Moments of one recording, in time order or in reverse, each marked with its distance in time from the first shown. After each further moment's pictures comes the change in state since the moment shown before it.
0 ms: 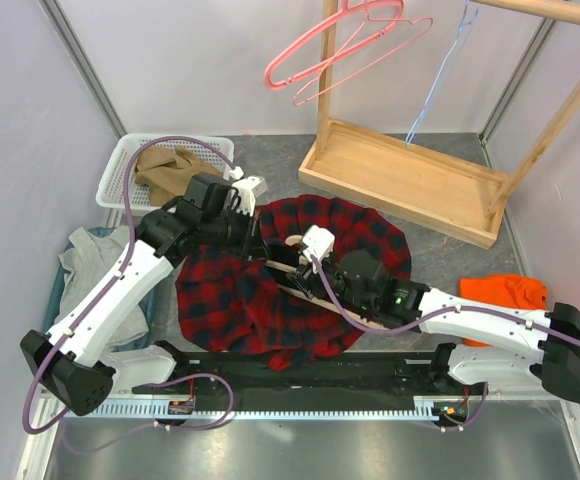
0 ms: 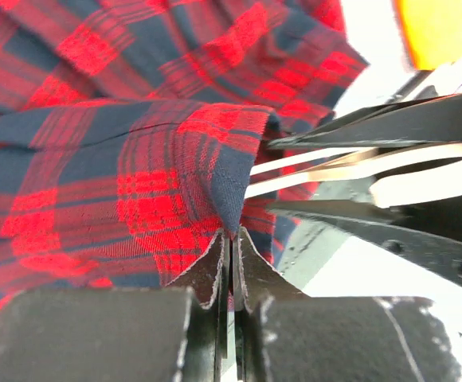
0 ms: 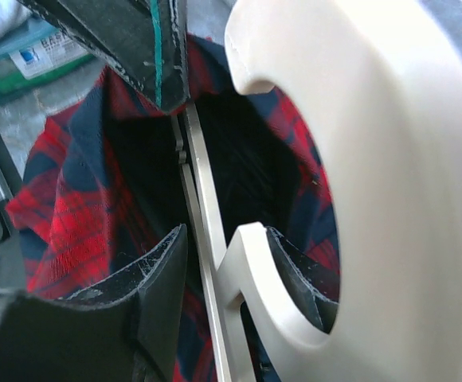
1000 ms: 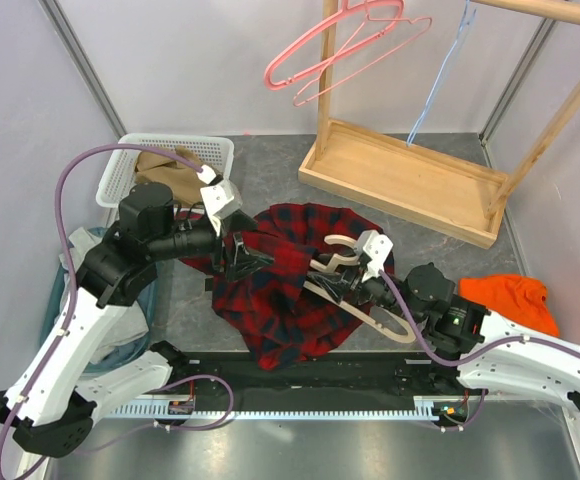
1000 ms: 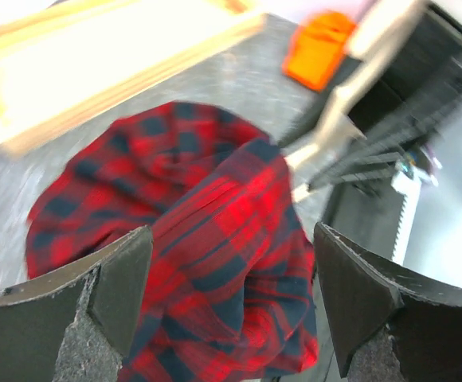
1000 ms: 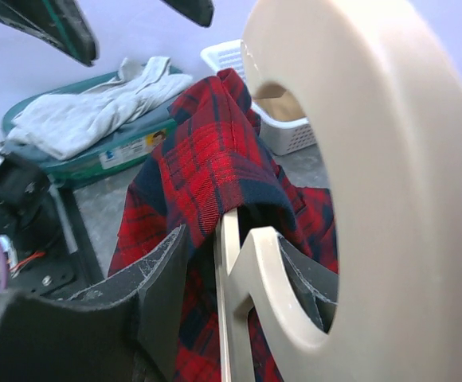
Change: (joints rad) left arm -0.005 -0.268 0.031 0.188 0.198 0.354; right arm 0.039 -0.387 -0.083 0.027 -0.018 -0.015
